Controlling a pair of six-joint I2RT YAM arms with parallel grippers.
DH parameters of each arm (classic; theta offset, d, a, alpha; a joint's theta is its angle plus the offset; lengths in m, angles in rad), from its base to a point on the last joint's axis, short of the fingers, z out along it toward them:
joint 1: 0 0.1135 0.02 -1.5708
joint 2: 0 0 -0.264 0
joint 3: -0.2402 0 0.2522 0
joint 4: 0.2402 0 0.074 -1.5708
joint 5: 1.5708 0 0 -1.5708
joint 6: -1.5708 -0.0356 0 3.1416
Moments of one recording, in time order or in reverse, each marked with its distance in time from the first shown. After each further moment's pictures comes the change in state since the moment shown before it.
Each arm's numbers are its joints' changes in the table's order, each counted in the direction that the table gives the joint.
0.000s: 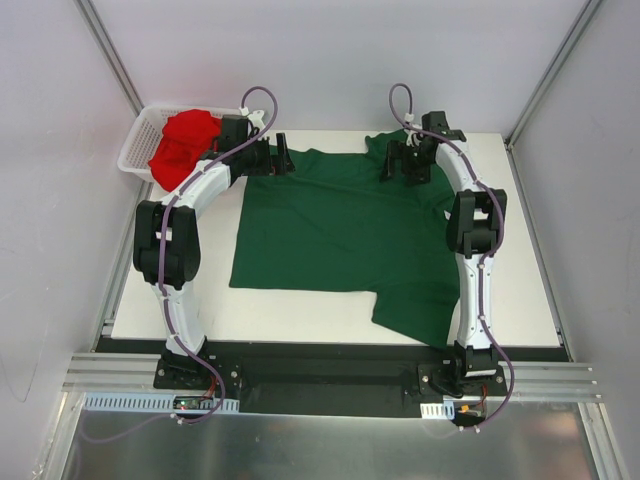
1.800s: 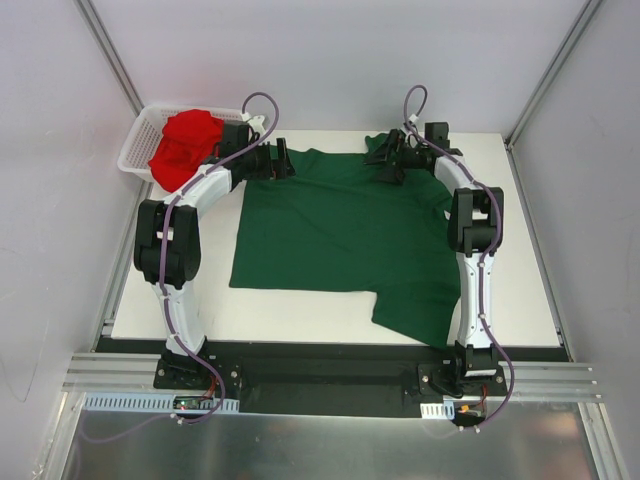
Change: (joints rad) left arm 0.000 0.005 0.054 -0.061 0.003 0.008; right arm -0.028 0.041 0.176 -0.544 -0.589 -0.536
